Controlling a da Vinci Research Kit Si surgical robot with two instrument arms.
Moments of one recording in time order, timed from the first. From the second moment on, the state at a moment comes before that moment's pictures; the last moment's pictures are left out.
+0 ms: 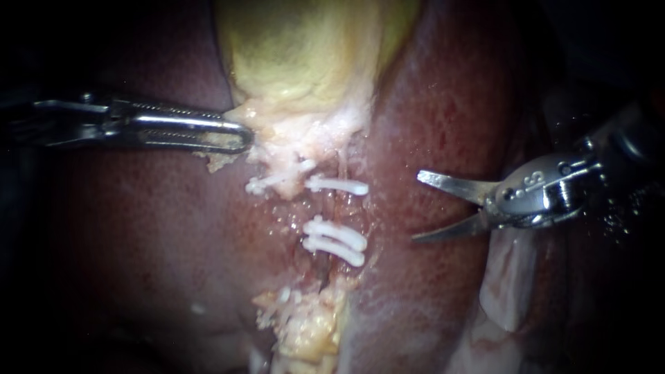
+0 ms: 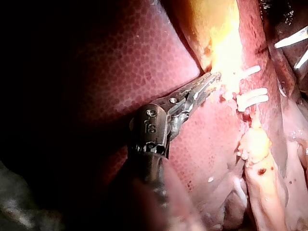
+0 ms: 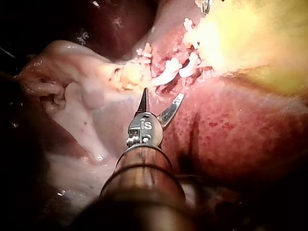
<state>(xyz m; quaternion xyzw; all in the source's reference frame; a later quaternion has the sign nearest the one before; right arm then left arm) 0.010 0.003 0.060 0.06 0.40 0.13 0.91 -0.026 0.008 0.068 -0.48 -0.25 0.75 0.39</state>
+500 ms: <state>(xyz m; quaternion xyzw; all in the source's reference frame) 0.010 0.003 0.060 0.06 0.40 0.13 0.90 -0.020 0.012 0.061 -0.49 -0.24 0.74 0.40</state>
